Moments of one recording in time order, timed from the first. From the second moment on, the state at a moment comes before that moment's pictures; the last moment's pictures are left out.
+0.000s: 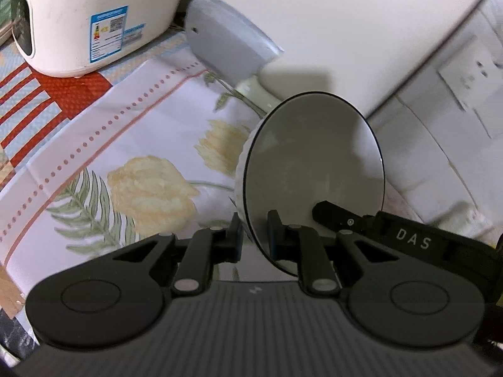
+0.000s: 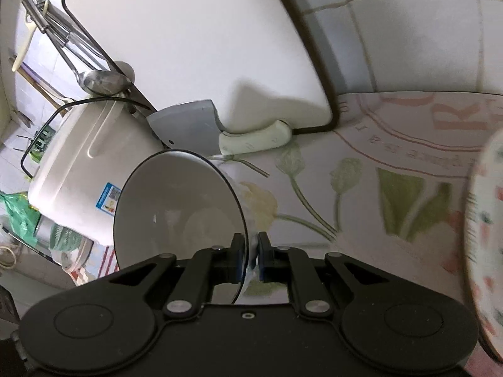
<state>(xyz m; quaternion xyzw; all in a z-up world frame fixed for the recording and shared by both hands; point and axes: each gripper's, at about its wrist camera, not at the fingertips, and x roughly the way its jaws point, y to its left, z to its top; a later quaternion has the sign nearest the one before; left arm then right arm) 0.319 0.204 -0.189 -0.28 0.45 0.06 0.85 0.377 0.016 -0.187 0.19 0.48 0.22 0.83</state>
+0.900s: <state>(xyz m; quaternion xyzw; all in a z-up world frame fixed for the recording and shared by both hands) 0.212 0.046 -0.105 -0.18 0.48 -0.10 0.85 0.217 -0.155 -0.114 0.22 0.45 0.14 0.85</state>
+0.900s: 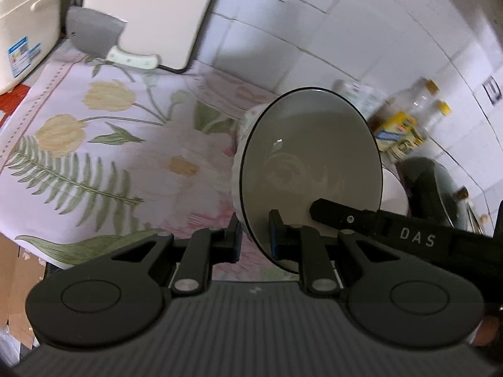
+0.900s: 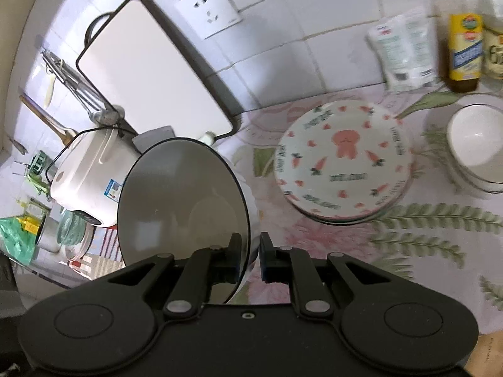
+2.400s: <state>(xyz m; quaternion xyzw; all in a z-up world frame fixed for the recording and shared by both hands) 0.341 -0.195 -0.179 -0.19 0.56 -0.16 0.79 0.260 -0.369 -0.169 0.26 0.47 -0.02 0.85</state>
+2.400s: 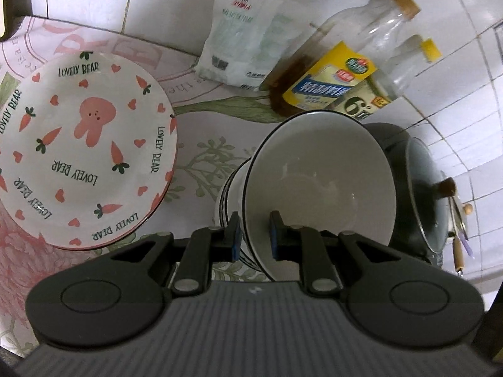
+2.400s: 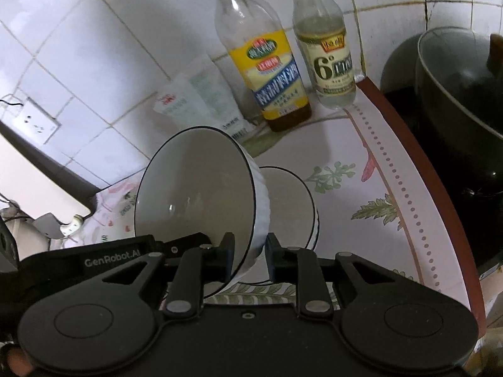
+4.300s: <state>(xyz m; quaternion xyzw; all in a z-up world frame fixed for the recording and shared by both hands) 0.346 -0.220 -0.193 -0.10 0.58 -0.16 0.80 0.253 -0.398 -0.181 0.26 0.46 -0.01 0.85</state>
